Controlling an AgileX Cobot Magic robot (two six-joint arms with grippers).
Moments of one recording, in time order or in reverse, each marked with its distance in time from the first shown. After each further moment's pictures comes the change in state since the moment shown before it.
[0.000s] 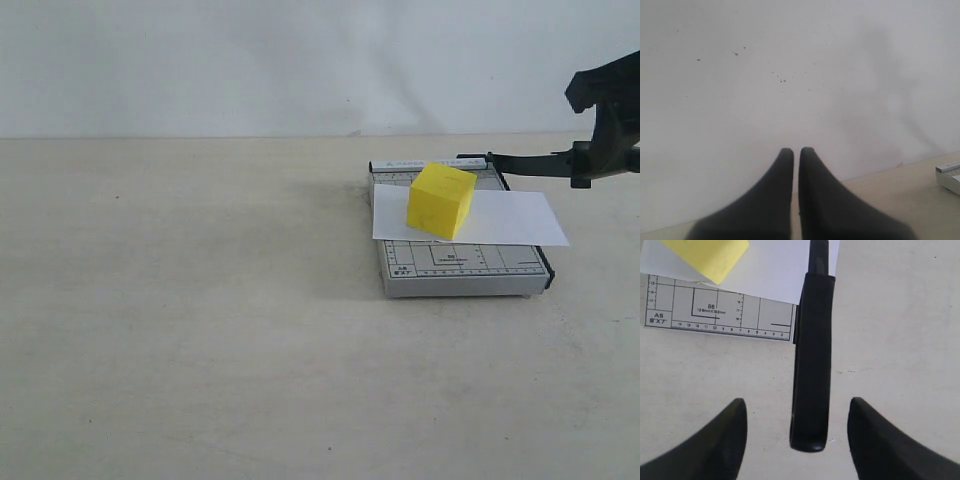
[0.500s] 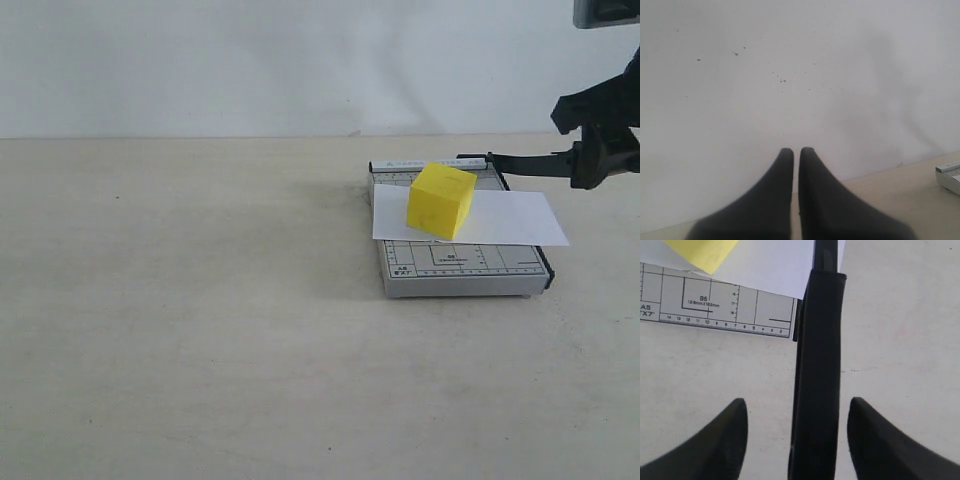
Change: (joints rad) left arm 0.000 0.000 0.000 0.000 0.000 0.000; right arm 0.000 0.063 0.000 0.000 -0.008 -0.020
